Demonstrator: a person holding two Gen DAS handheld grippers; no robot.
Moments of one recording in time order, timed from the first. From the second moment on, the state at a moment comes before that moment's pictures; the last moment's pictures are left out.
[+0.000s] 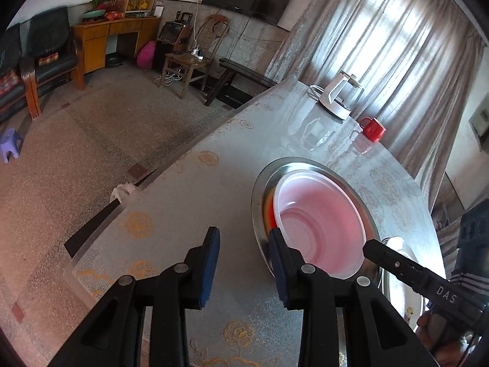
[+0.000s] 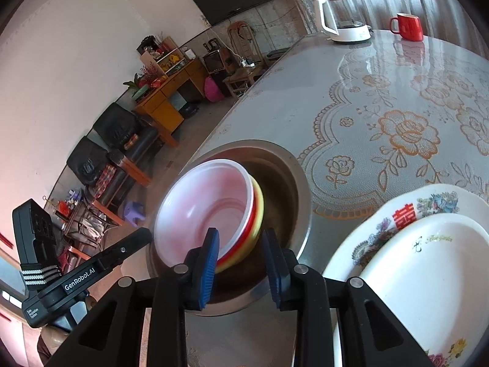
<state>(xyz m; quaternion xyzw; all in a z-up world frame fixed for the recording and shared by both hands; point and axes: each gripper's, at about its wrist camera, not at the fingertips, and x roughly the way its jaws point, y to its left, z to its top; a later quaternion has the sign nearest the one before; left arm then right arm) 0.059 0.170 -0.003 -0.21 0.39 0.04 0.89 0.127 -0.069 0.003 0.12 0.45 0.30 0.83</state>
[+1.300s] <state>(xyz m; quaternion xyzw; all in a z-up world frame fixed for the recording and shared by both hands) 0.080 0.190 -0.034 -0.28 0.40 -0.02 0.87 0.171 -0.076 -0.005 0.09 0.46 0.23 0.85</state>
